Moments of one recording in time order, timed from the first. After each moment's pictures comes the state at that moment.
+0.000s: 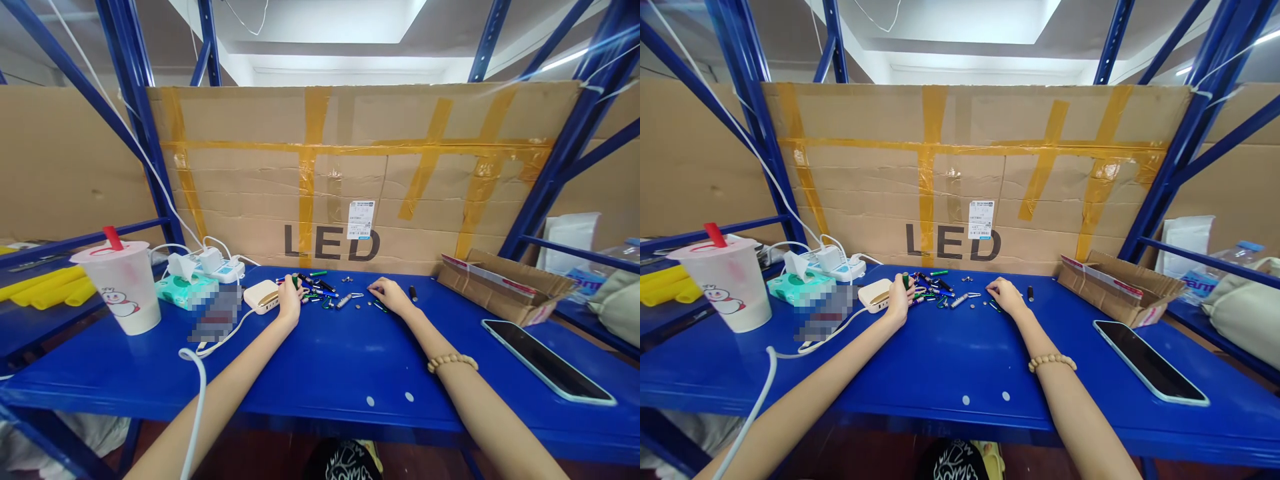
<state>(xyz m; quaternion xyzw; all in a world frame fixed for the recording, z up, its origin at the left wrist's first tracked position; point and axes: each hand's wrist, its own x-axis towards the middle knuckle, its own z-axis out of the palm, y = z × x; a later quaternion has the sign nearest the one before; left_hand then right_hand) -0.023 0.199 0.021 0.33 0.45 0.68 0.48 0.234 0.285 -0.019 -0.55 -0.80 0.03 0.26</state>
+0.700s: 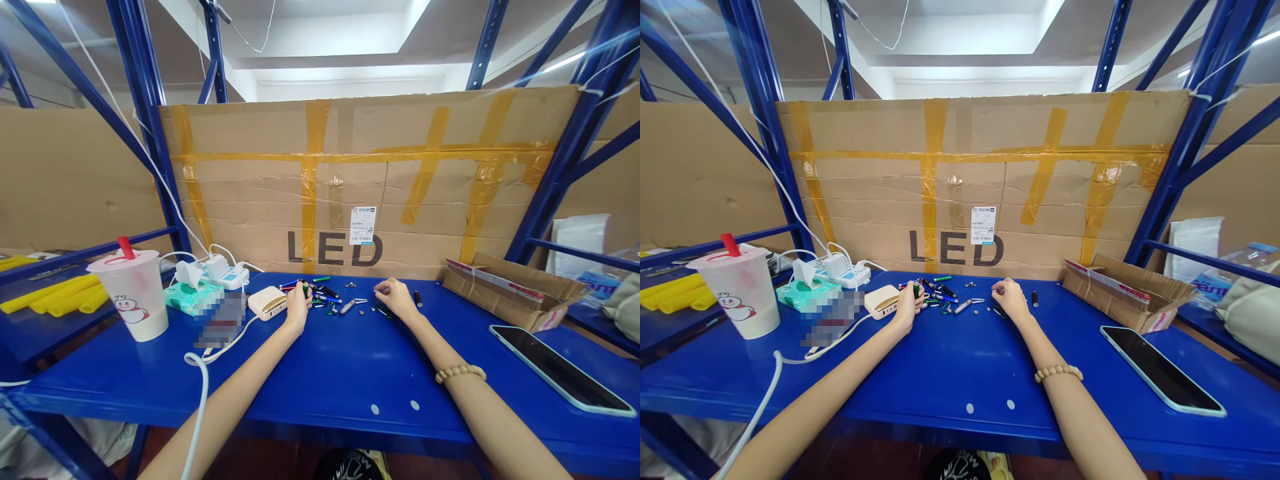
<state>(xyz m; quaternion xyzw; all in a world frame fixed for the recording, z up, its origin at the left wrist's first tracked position) -0.020 0.201 0.017 0.40 0.48 0.62 0.48 0.225 0.278 -0.014 -0.58 -0.73 0.03 0.37</state>
